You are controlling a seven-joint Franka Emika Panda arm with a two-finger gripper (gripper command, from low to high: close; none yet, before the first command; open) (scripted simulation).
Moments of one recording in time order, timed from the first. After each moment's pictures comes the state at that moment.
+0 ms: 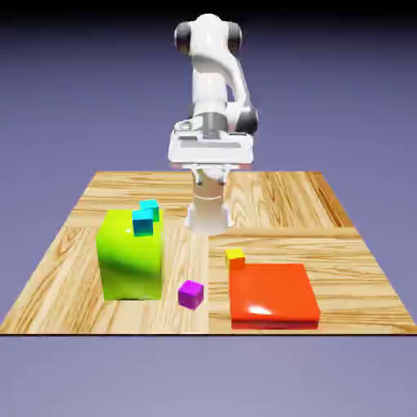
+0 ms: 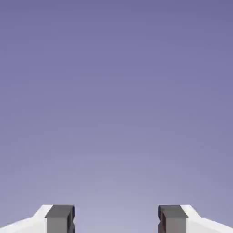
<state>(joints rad) 0.04 -0.53 -0.03 -2.79 -0.02 3.01 0.70</state>
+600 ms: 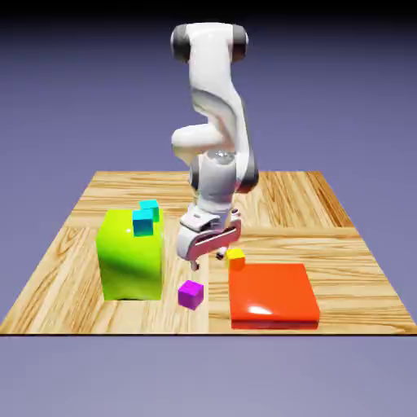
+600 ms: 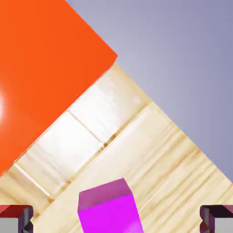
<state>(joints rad) 0.44 0.13 -0.44 -2.54 -0.26 2.59 0.10</state>
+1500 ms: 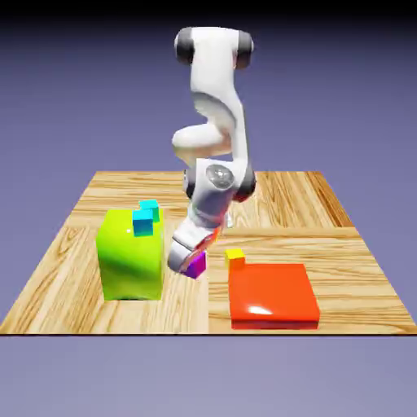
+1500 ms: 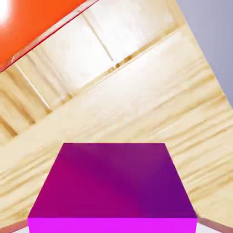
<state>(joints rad) 0.43 0.02 -0.50 -2.41 -0.30 2.22 -0.03</state>
